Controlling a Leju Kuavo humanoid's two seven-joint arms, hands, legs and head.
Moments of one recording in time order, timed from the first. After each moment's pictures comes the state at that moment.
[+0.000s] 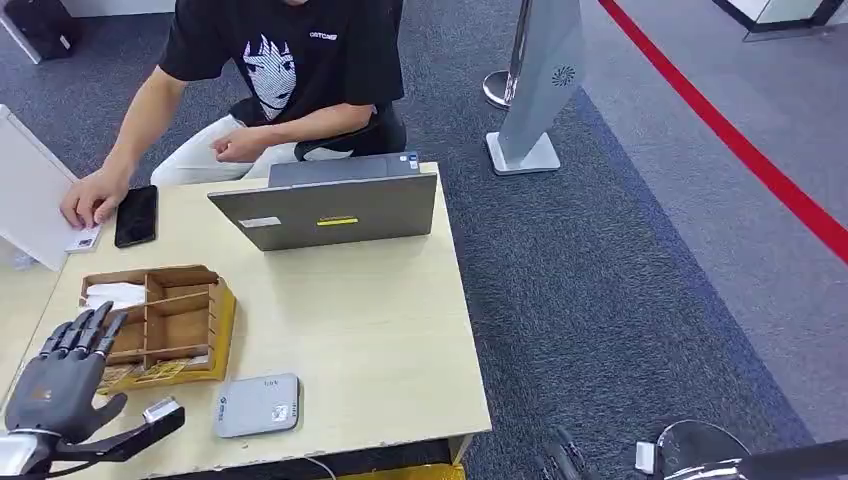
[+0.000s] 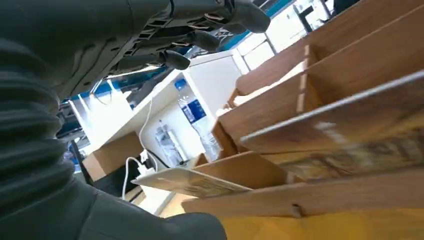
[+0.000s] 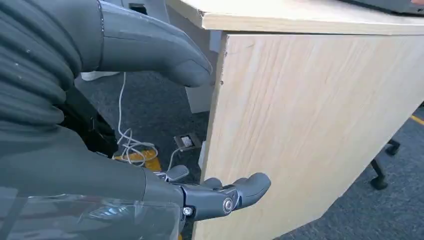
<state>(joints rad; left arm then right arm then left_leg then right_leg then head) 0.05 0.53 -0.27 -1.52 -1.22 0.10 0.06 0.35 0.02 -0.07 -1.19 -0.76 0.33 -0.10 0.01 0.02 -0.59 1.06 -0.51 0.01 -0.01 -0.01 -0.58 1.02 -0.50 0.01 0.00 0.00</state>
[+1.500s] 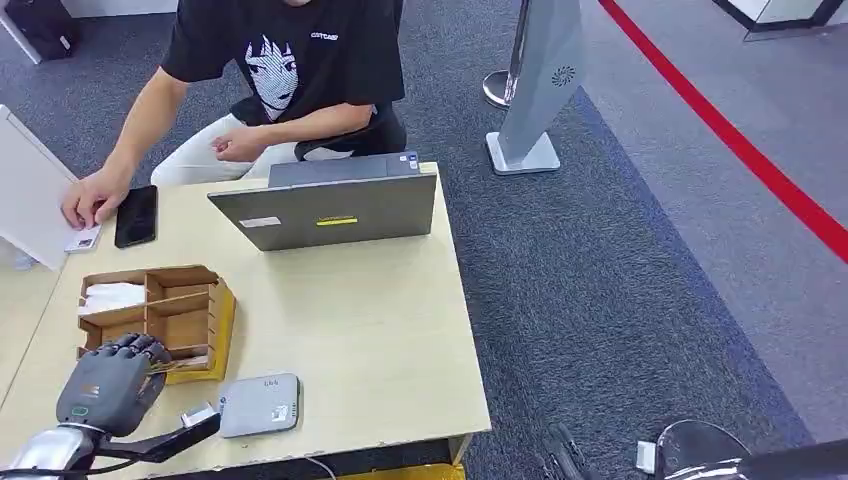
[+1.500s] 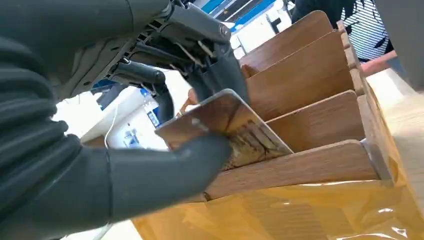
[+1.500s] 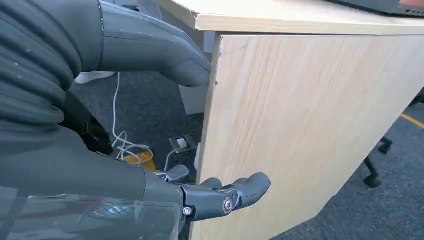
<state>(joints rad) 0.01 0.49 -0.38 -1.51 -1.22 0.11 0.03 0.35 0.02 -0.07 -1.19 -0.78 0.32 -0.11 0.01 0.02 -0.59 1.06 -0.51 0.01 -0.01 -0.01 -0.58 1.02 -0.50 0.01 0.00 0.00</state>
